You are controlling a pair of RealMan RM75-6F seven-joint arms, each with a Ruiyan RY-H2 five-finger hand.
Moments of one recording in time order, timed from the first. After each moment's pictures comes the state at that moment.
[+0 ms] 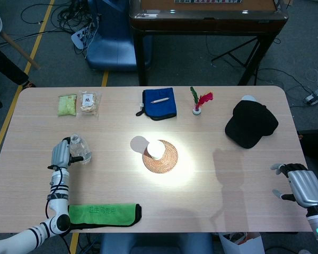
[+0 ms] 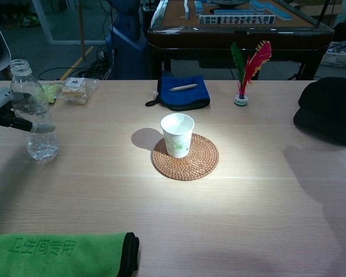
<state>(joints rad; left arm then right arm) -0.52 -1.75 -0.36 -1.12 0.98 1.11 -0.06 0.14 -1.03 0.00 -1.59 -1.50 1.31 0.06</state>
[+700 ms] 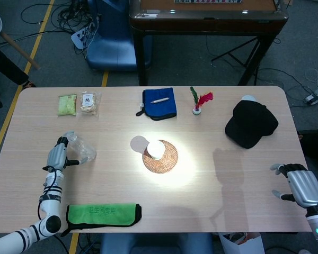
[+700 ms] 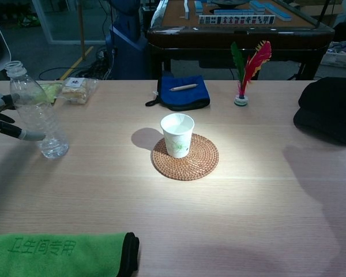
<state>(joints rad) -0.49 -1.63 -0.35 -1.27 0.90 1.04 0.04 0.14 -1.04 0.00 -1.59 -1.50 1.31 0.06</state>
